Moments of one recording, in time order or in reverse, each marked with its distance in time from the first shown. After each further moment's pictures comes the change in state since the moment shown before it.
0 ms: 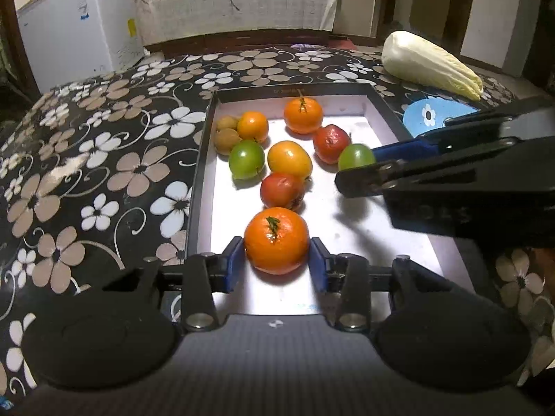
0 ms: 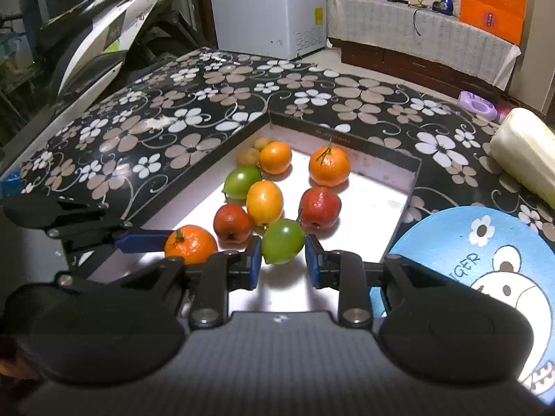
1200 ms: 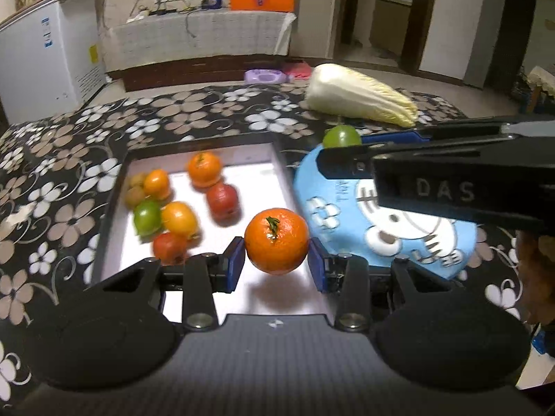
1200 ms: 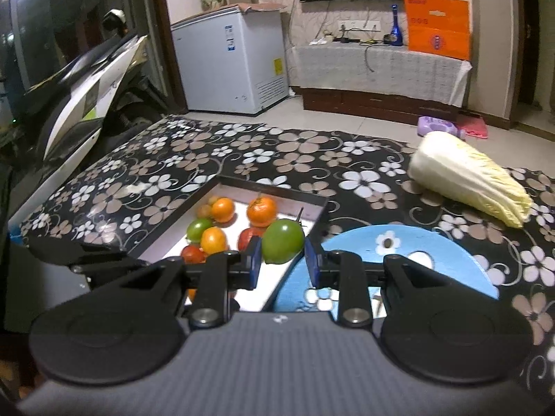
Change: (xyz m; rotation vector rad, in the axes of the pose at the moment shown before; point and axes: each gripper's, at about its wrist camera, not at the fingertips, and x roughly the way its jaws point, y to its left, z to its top) left arm -0.026 -0.080 0.029 0.059 -0.085 -0.124; right arm -0.078 -0.051 -0.012 0.122 -0.186 -0.073
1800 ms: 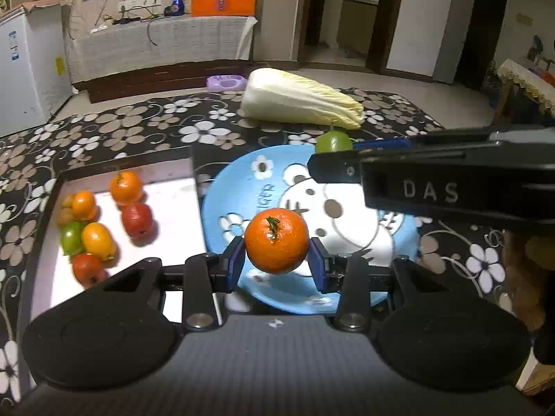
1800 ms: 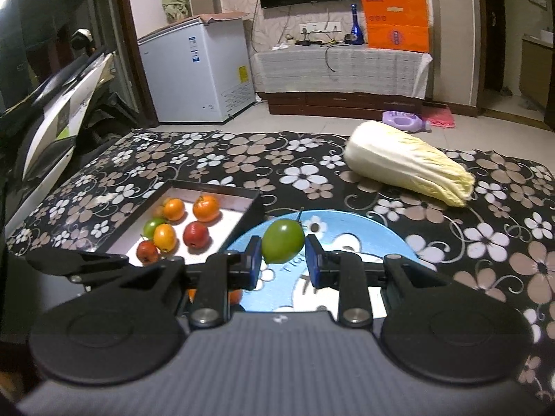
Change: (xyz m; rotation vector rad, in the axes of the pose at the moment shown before) left arm 0.016 -0.058 0.011 0.047 -0.010 -0.104; right arm -0.033 -0.053 -0.015 0.076 -0.017 -0.079
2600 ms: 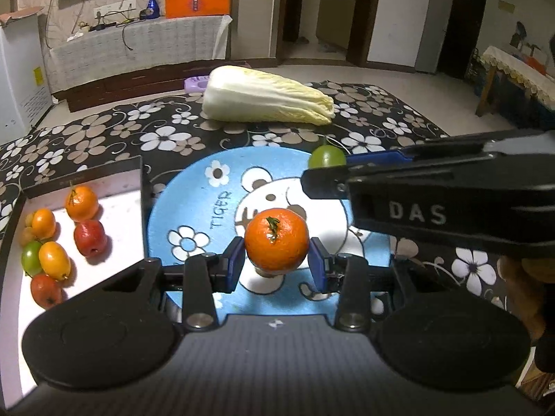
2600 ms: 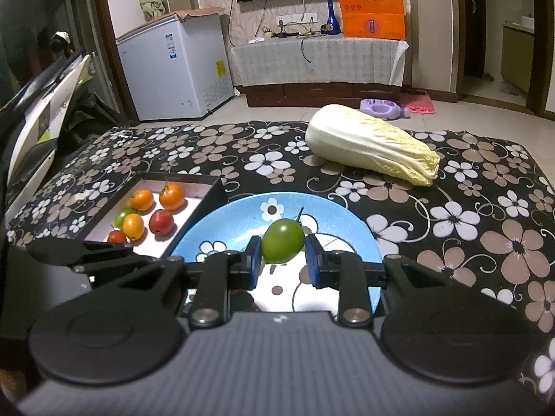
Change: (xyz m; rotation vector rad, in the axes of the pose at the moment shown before) left arm 0.024 -0.029 0.006 0.061 0.009 -0.052; right arm -0.004 -0.033 -0.012 0.042 0.029 -0.052
